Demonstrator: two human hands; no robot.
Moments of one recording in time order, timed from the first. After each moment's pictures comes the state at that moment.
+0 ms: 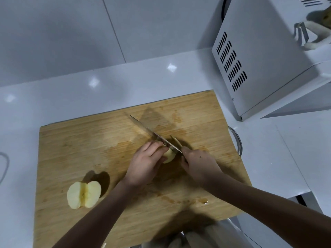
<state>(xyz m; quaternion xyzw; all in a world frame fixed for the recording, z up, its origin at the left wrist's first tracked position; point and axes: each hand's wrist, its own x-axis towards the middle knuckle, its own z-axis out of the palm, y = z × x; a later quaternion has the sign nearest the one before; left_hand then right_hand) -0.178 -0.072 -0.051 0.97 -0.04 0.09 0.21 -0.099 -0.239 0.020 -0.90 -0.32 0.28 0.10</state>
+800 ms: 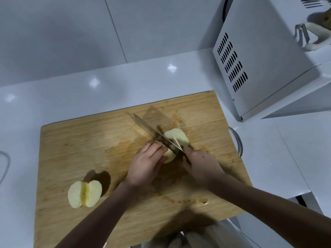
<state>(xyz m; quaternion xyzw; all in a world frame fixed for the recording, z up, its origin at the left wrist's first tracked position) -0.182 -0.074 -0.052 0.97 -0.02 0.11 0.22 -0.099 -0.238 0.023 -0.90 -0.31 0.29 0.10</state>
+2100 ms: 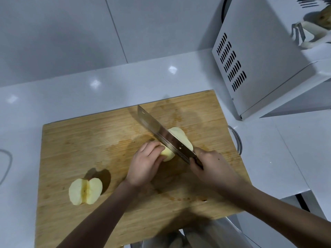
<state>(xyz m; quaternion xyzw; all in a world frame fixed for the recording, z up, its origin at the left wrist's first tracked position) -0.187 -0.077 -0.056 0.97 0.01 0.13 0.23 -0.107 -0.263 0.044 -0.90 -0.30 0.26 0.18</state>
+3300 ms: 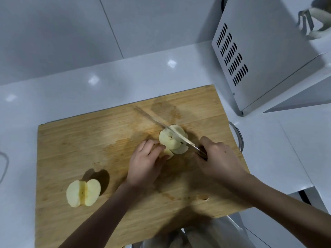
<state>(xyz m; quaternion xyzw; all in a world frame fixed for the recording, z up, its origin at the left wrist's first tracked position) -0.186 -0.085 -0.044 0.97 0.05 0.10 0.22 -0.092 -0.268 0.040 -0.92 -0.27 0.21 0.18</state>
